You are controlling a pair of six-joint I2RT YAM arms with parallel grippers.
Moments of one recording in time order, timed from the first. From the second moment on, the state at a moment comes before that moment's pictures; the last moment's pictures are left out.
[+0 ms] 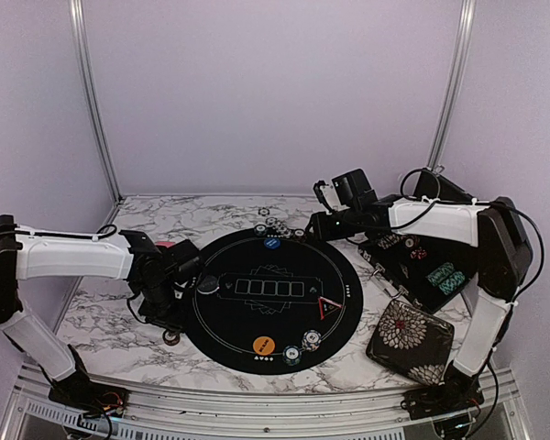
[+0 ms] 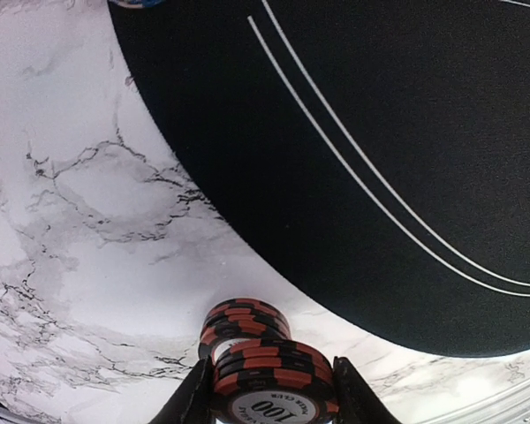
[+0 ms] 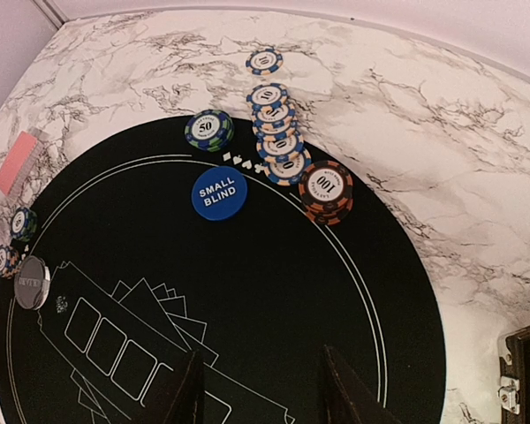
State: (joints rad) left arm -0.84 1.56 0.97 -0.94 -0.07 -0.62; right arm 0.58 1.81 1.33 -0.25 -0.06 0.26
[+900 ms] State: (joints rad) left arm -1.08 1.91 1.37 -0.99 -0.04 -0.60; right arm 0.56 1.66 1.15 -0.24 -0.04 0.26
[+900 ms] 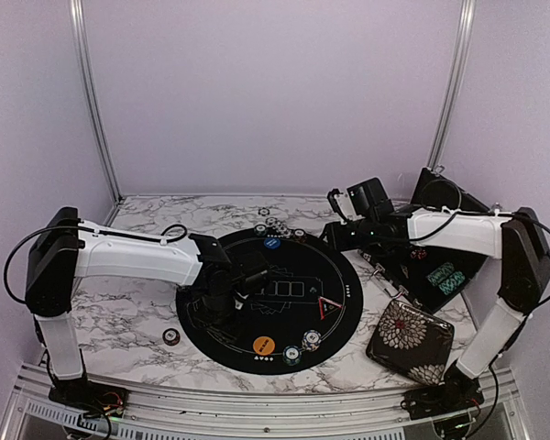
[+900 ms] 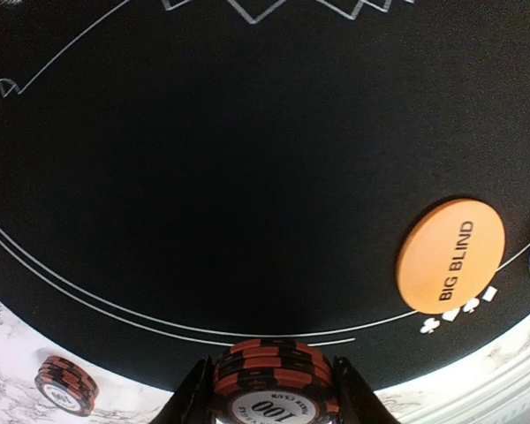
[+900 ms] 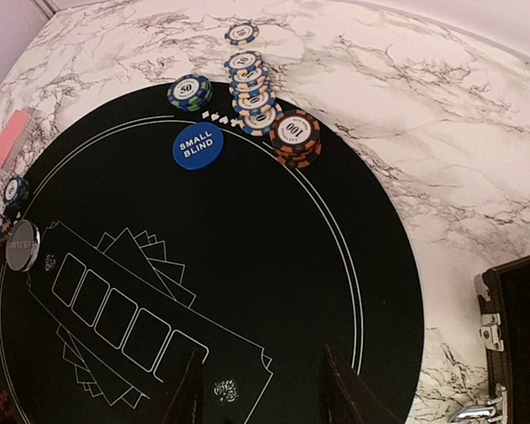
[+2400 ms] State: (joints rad) left arm -1.26 2.07 1.51 -0.98 -0.01 -0.71; right arm 0.56 1.60 1.10 -0.23 -0.05 0.25
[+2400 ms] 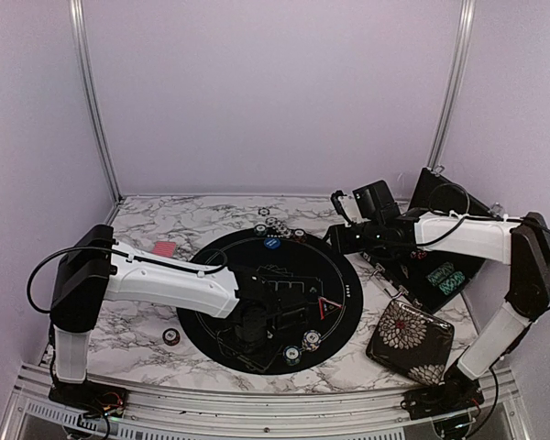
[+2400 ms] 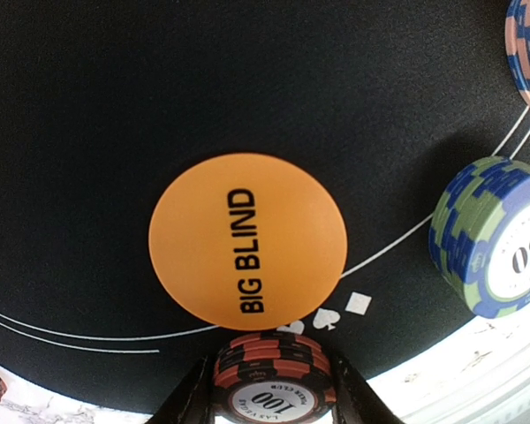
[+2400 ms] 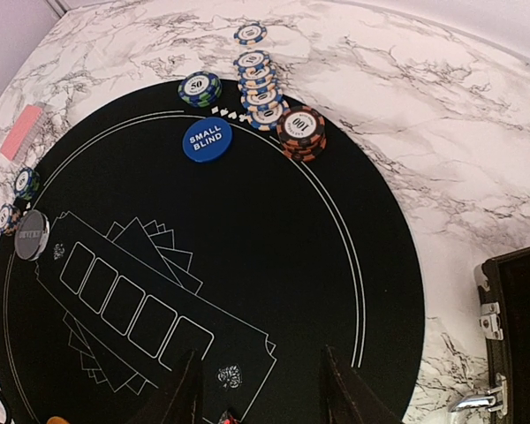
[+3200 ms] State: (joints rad) left arm -1.28 2.09 1.55 -0.98 0.00 -0.72; right arm 0.56 1.60 1.10 -0.23 -0.06 0.25
